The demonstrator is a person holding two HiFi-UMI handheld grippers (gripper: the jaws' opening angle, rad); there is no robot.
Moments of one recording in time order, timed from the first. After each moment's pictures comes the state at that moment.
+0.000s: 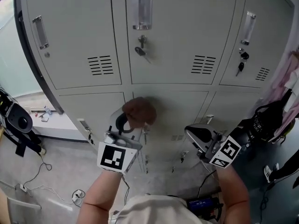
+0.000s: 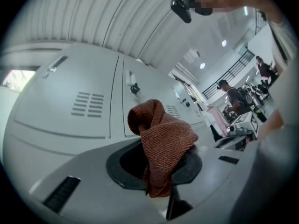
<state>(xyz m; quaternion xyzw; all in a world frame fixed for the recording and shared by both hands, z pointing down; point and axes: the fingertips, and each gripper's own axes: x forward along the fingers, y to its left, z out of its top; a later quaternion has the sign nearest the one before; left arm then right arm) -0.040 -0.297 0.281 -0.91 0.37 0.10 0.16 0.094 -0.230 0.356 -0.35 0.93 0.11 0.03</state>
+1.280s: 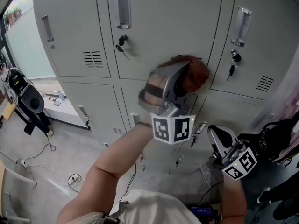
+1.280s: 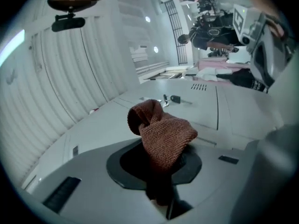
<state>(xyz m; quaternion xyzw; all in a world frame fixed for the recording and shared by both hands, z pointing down) 0.156 -0.292 0.169 -0.67 0.48 0.03 0.56 0.220 -0.198 0.305 -0.38 0.91 0.11 0.11</state>
